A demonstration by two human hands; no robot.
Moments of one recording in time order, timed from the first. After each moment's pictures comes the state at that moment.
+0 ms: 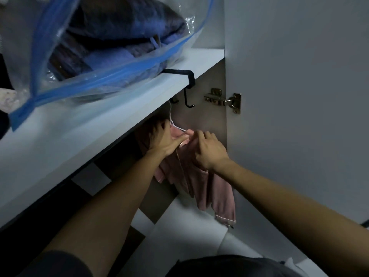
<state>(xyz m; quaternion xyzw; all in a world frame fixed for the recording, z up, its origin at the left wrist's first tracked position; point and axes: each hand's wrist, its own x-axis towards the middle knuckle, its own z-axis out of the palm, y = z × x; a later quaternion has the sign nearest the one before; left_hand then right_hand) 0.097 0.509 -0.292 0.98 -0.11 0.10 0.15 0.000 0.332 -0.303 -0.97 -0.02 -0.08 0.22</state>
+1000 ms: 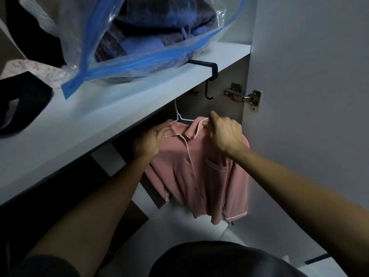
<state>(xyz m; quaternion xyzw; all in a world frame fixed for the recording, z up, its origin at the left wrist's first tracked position) 0.048 0.590 -0.296 0.96 -0.03 0.22 0.16 0.001 0.320 -0.262 -0.96 -0.06 -0.23 0.17</state>
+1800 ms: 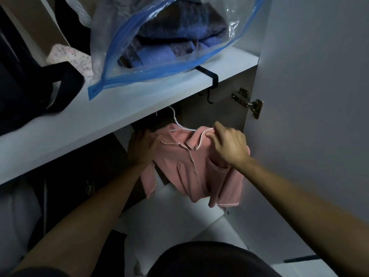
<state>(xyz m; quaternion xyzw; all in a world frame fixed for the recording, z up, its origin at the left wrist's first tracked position) -0.058 0.613 -0.297 0.98 0.08 0.17 0.10 -0.046 0.291 -0.256 -0.92 -0.20 -0.21 0.24</state>
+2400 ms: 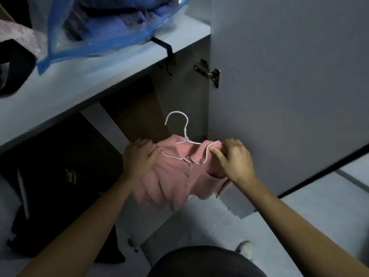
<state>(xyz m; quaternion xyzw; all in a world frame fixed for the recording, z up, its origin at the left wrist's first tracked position) -0.171 0.519 -0.307 0.97 -0.10 0.19 0.08 -0.196 0.193 -0.296 -0.94 -0.03 -0.10 0.33</state>
